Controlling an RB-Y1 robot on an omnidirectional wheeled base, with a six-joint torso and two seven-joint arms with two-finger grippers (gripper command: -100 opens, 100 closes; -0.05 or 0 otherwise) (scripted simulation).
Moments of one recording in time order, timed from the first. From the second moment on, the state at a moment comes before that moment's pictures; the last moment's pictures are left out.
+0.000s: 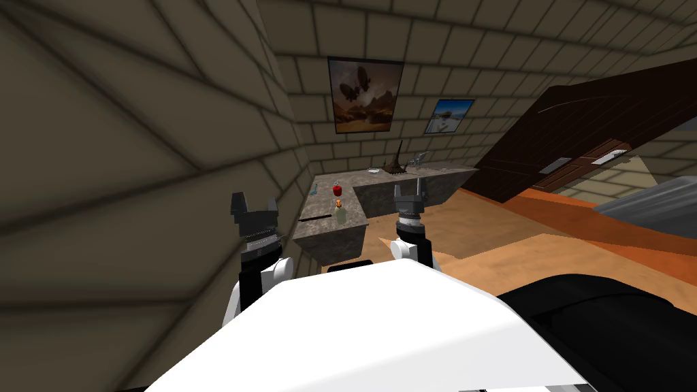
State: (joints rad) left arm 0.48 -0.04 0.07 -2.35 -0.07 -0.44 0.12; right arm 0.48 0.01 0.04 -2.28 -0.12 -0.56 -0.09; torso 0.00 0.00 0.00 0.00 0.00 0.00
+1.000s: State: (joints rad) left arm 0.30 0.17 0.08 -2.17 0.00 -0.20 0.11; right arm 0.48 0.01 0.04 -2.28 -0.12 -0.56 -0.09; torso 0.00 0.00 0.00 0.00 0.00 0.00
